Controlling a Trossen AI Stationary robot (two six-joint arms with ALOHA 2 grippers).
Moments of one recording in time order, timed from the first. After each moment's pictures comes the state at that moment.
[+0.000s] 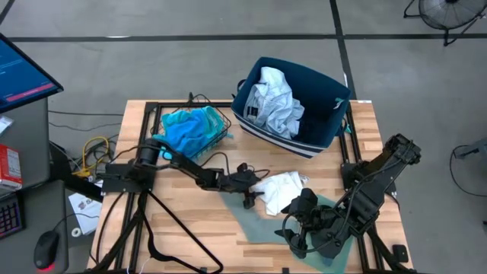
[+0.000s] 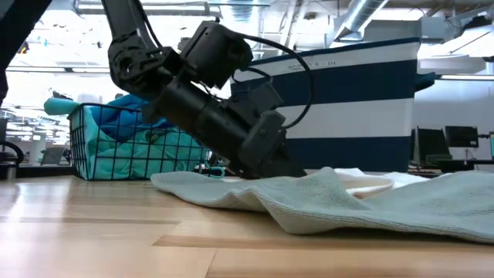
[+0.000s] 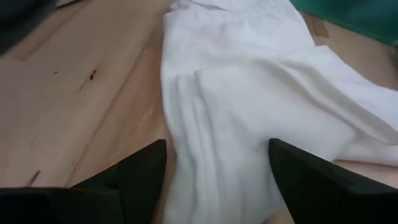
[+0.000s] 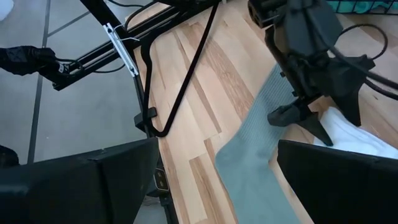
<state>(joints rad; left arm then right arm) -0.16 2.13 0.96 0.60 -0.24 -0.25 0.78 1.62 1.67 -0.93 0.60 1.05</state>
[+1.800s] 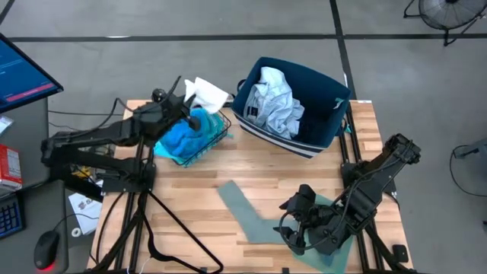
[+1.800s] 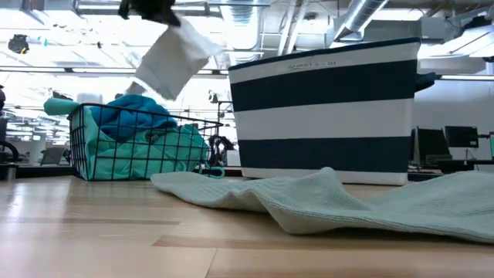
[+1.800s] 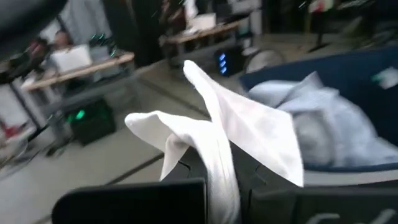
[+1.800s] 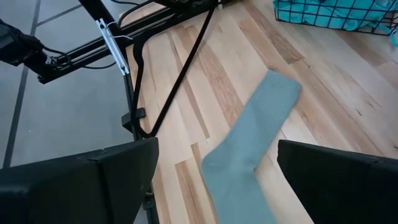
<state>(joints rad) 0.15 0.94 0.93 -0.13 -0.84 0.04 0.76 1.62 1.67 -0.93 0.61 0.96</state>
